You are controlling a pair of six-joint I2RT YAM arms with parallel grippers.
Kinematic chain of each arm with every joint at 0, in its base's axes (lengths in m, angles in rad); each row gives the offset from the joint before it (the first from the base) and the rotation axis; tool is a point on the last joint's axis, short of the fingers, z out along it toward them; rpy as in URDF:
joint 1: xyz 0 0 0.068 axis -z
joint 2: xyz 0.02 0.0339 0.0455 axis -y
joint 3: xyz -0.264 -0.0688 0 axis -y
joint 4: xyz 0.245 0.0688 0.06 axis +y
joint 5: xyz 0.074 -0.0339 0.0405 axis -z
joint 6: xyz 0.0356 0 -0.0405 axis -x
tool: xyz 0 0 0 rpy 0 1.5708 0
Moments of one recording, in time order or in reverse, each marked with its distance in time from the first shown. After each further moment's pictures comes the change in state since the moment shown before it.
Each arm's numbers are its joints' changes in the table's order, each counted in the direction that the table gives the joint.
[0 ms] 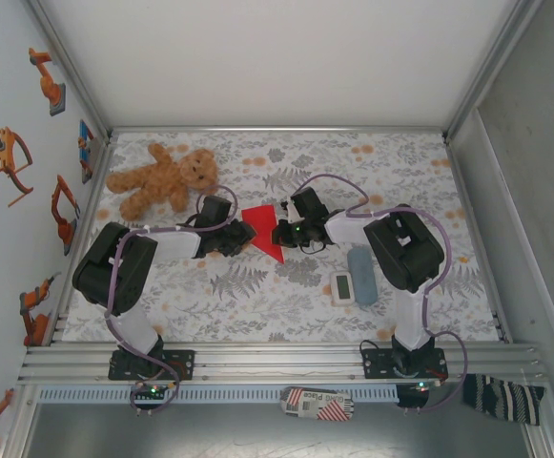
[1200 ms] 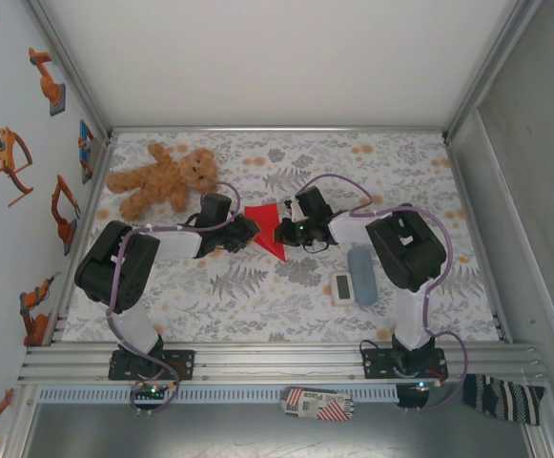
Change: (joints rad) left arm 0.000 -0.019 0.001 -0.126 0.072 -0.029; right arm 0.028 0.014 -0.032 -0.048 -0.025 -0.004
